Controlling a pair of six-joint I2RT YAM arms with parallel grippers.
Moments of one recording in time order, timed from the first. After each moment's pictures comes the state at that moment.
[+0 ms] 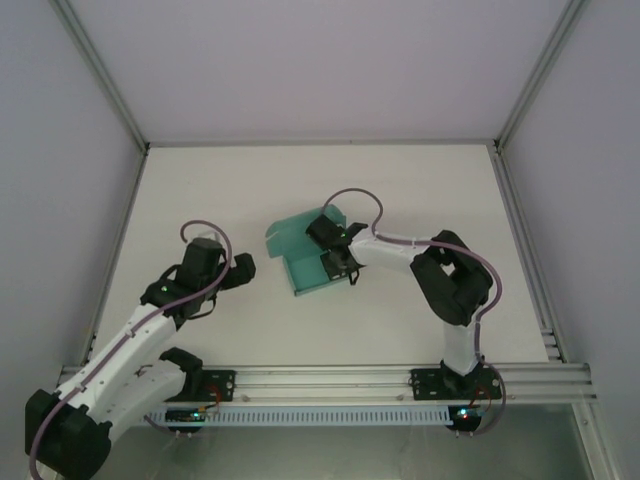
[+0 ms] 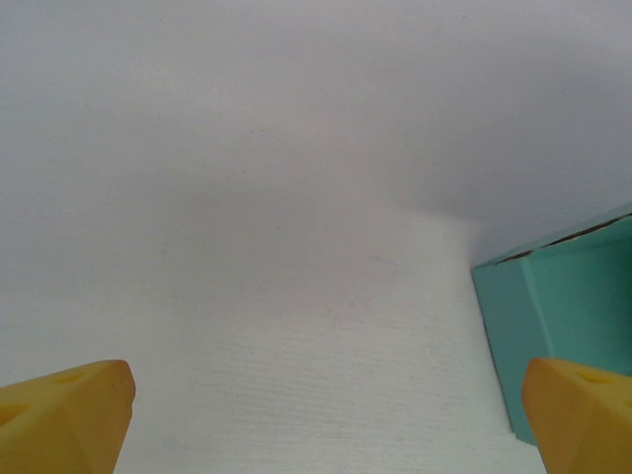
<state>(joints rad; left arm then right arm) -0.46 0.84 0.59 -0.57 -0.17 -0.63 0.80 1.91 1.24 -0.64 0.25 0.40</state>
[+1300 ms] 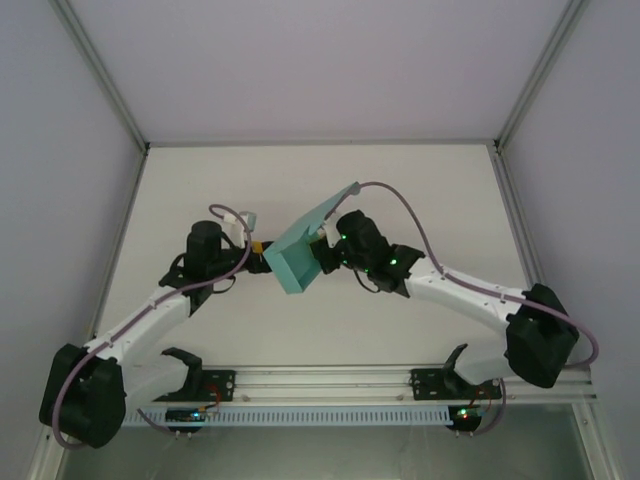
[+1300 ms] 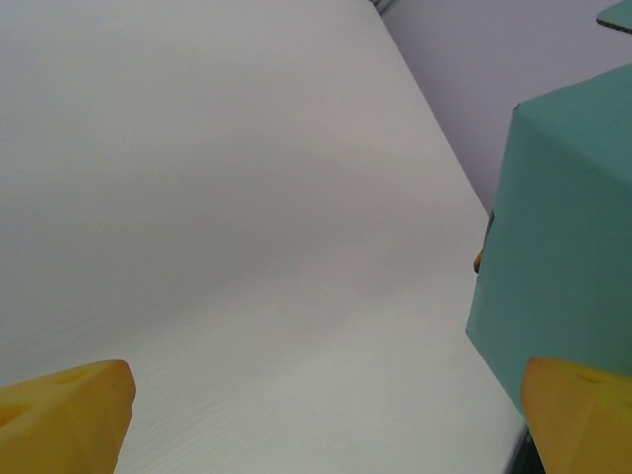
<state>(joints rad) -0.40 1.06 0.53 0.08 0.55 -0.55 0.88 1.38 0.95 -0.12 0.07 0.18</state>
